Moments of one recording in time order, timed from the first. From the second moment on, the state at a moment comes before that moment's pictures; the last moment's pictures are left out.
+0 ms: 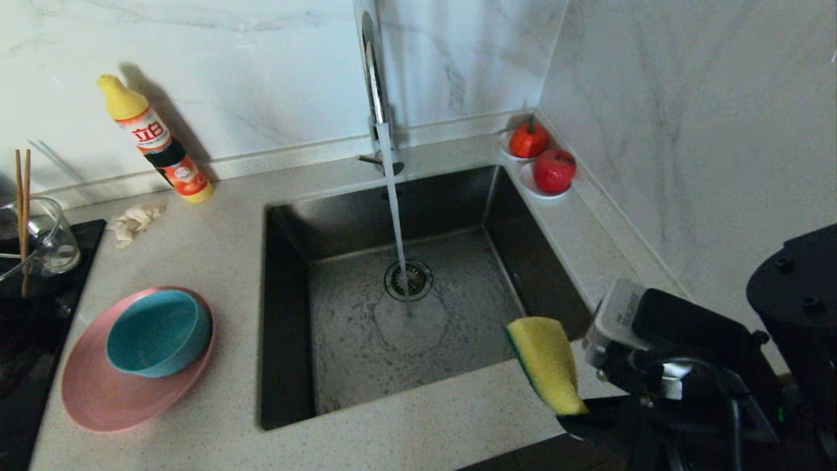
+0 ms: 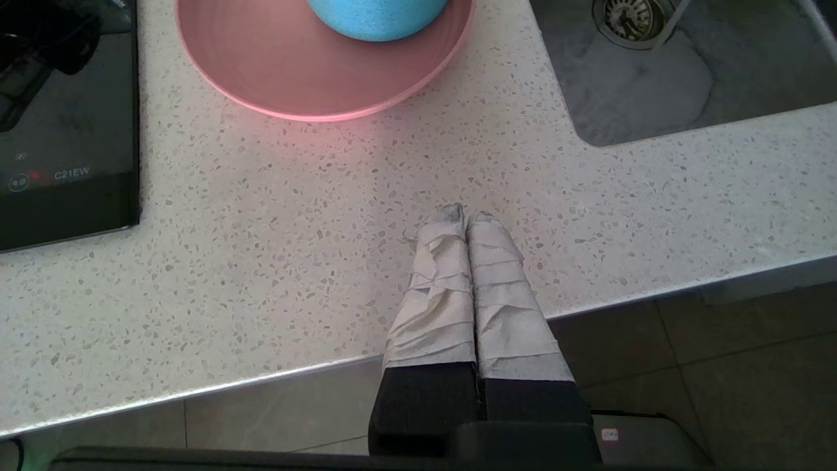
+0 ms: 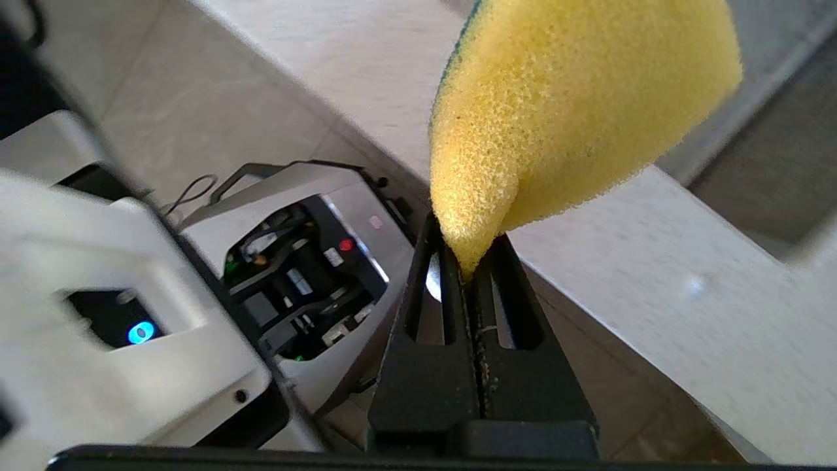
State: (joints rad) left arm 0.01 0.00 -0.09 0.23 0.00 0.01; right arm 1.05 1.37 -1.04 0.33 -0.24 -0.02
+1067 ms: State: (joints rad) left arm 0.01 0.00 -0.09 0.23 0.01 0.01; right arm 1.12 1.44 -1.06 0.33 -0.21 0.06
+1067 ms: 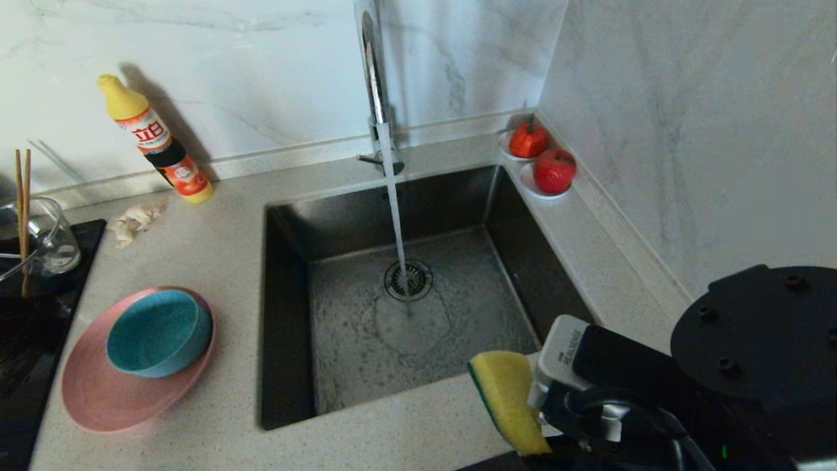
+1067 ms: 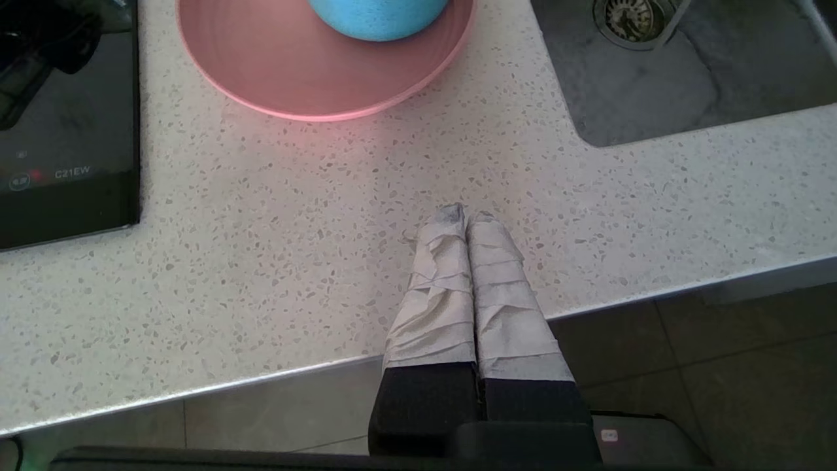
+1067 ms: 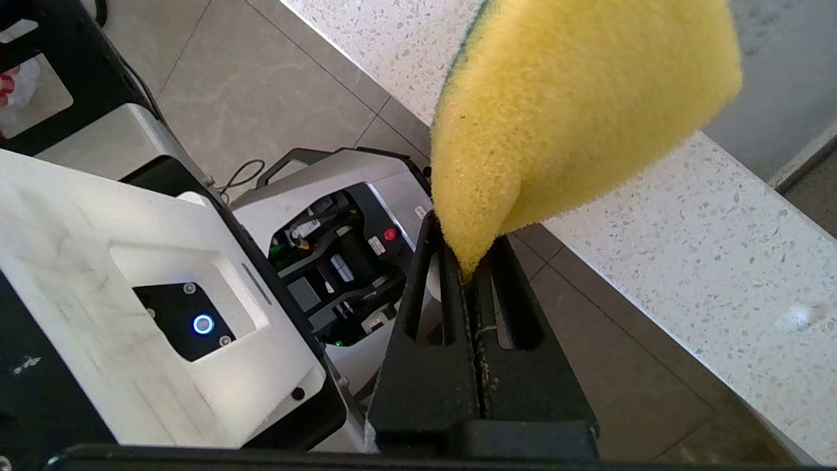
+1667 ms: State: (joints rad) left arm 0.01 0.24 -0.40 0.24 0.12 0.02; right arm 1.12 1.42 -1.05 0.33 -0.22 0.08
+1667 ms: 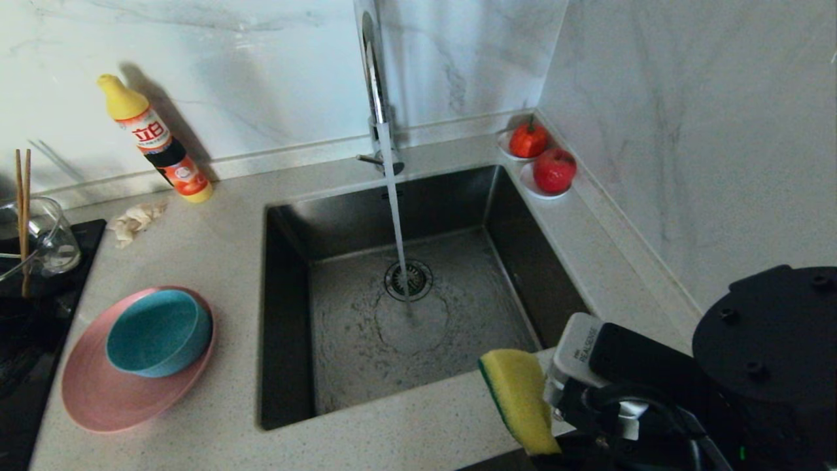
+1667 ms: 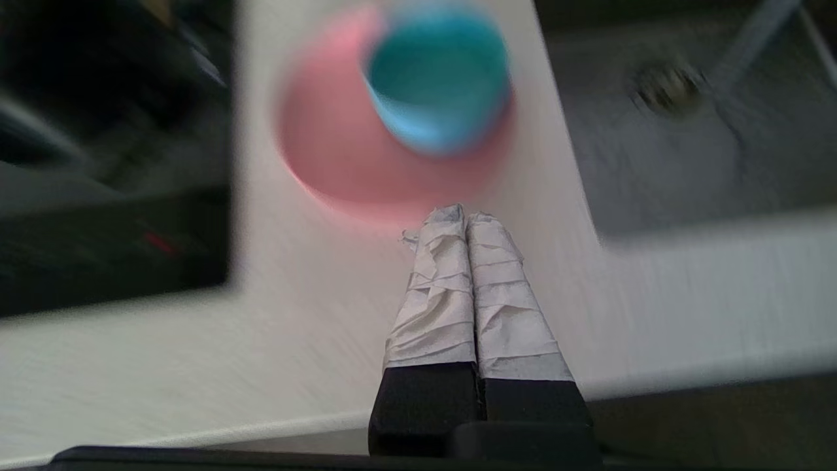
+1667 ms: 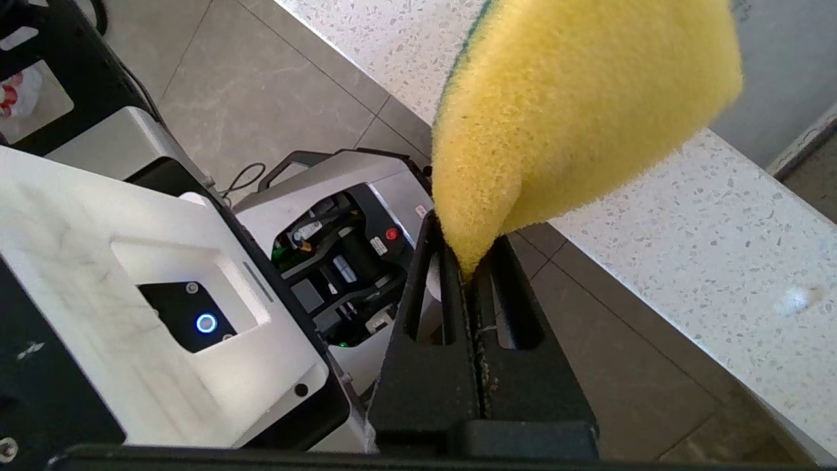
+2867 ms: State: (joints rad) left arm 0.34 1.43 -1.00 0.33 0.03 -0.13; right arm 1.08 1.45 -1.06 0.33 -0.22 0.08
